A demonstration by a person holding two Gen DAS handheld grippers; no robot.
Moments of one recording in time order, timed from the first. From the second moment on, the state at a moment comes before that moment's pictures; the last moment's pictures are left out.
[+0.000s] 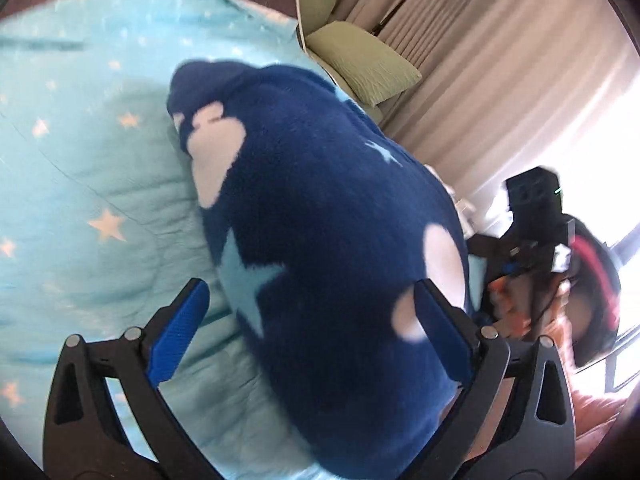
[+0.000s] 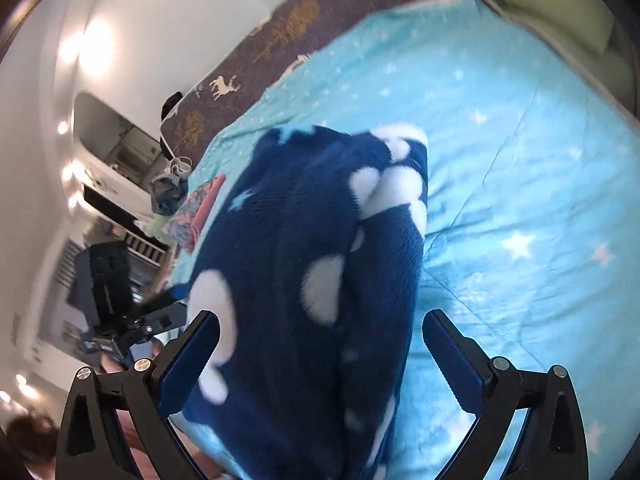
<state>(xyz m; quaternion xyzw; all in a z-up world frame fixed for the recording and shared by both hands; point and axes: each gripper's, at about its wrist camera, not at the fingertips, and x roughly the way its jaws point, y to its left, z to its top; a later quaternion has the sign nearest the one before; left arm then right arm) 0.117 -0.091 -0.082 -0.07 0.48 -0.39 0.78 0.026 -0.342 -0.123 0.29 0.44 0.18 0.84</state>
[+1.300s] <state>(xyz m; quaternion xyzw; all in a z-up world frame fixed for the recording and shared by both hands) 0.190 -0.171 0.049 -0.04 0.35 -0.51 0.78 0.122 -0.343 -0.022 0.29 0.30 0.32 0.85</state>
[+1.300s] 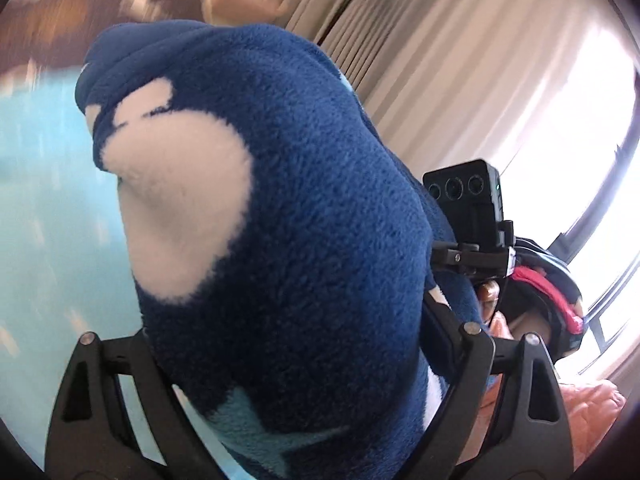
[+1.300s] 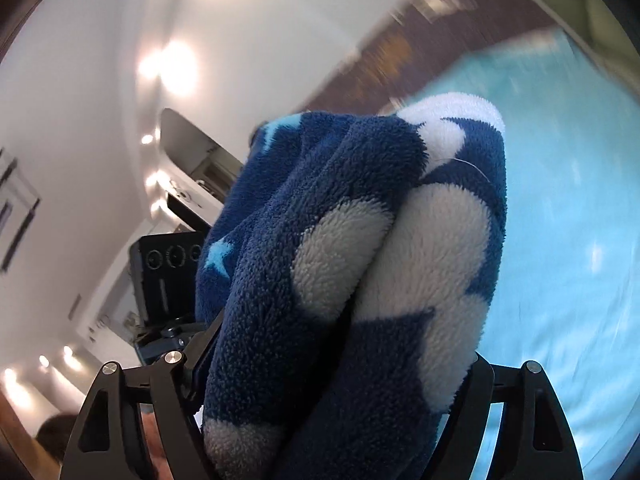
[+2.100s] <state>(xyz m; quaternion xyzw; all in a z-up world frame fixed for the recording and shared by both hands) 0.416 -0.260 0.178 0.00 0.29 -0.46 0.84 0.326 -0.405 0.152 0.25 0.22 0.27 0.90</state>
